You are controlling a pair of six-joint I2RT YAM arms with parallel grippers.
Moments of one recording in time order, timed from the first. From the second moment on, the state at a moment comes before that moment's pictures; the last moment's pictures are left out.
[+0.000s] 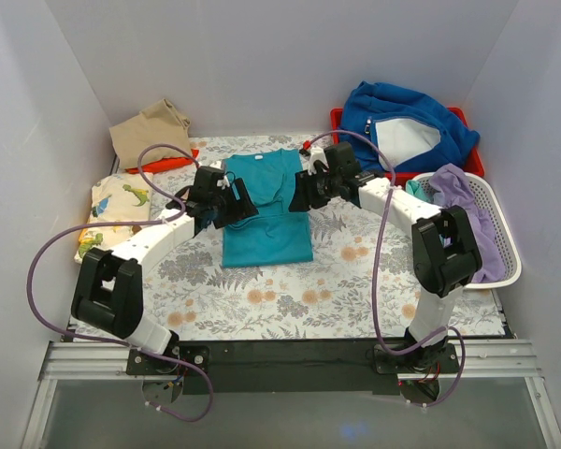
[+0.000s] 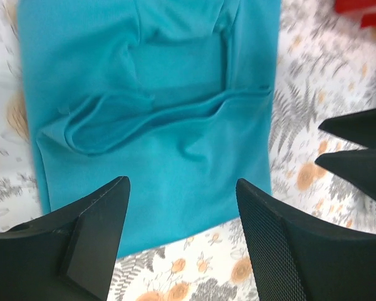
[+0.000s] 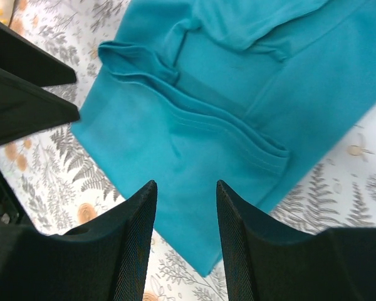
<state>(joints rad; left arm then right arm) -0.38 1.51 1.03 -0.27 0.09 -0.65 0.49 1.82 1.36 -0.29 -0.52 0.17</state>
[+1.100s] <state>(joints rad) -0.37 1.78 1.11 -0.19 0.11 -0.60 0.51 2.06 1.42 -0.27 -0.58 0.18</state>
